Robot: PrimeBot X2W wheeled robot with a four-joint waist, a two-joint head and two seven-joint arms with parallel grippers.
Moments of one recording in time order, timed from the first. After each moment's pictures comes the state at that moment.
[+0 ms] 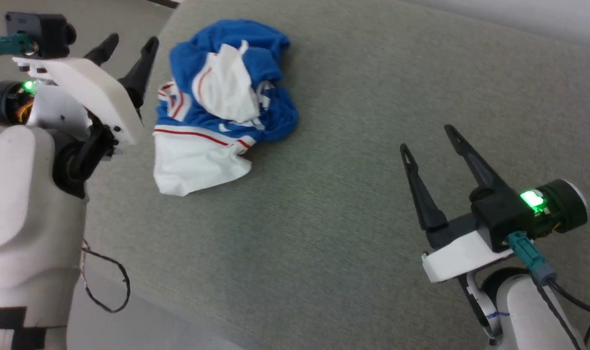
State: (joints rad) left arm -0.76 0.36 -0.14 0.33 -0.52 -0.12 0.35; right arm -0.18 -0.05 0.17 -0.14 -0.13 0.13 -0.03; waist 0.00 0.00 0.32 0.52
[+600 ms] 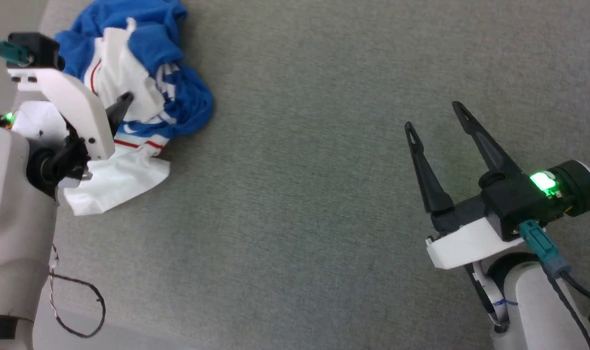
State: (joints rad) left arm -0.83 0.48 -0.27 0.57 -0.64 -0.10 0.54; right arm -0.23 -0.06 0.17 -0.19 -0.13 0.13 -0.02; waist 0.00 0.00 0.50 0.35
